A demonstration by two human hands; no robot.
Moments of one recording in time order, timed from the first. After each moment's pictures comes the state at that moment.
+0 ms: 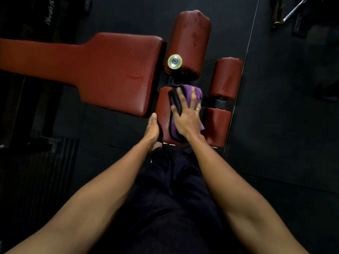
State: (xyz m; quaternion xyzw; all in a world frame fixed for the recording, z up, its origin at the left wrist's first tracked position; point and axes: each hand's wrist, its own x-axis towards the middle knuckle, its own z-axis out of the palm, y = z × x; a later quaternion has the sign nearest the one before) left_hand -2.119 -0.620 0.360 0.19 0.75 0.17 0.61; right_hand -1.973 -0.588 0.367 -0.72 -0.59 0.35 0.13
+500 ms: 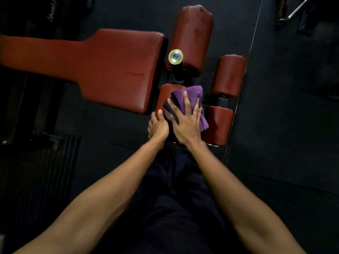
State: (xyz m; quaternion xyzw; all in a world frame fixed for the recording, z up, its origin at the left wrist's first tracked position) left_hand -2.087 -0.619 0.366 0.22 0.82 0.11 0.51; right_hand -1.975 -0.619 0.363 -0.66 -0.68 0.29 0.12
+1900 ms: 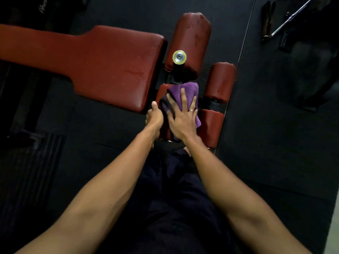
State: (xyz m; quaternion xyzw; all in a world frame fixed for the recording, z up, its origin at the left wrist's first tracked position) left_hand -2.101 -0.590 0.351 0.14 0.78 0.17 0.58; right_hand -1.982 -0.606 0.371 -0.67 -0.67 0.30 0.09
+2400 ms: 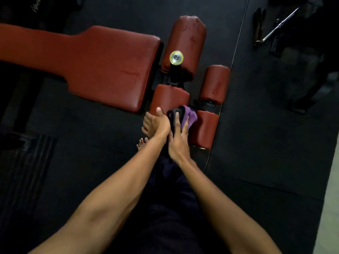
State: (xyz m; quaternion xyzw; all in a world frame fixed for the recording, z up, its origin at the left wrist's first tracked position) left_hand -2.069 -0.606 0.380 0.20 0.84 0.11 0.48; right_hand -1.985 -0.682 0.387 -0.71 -0.55 0.43 0.14
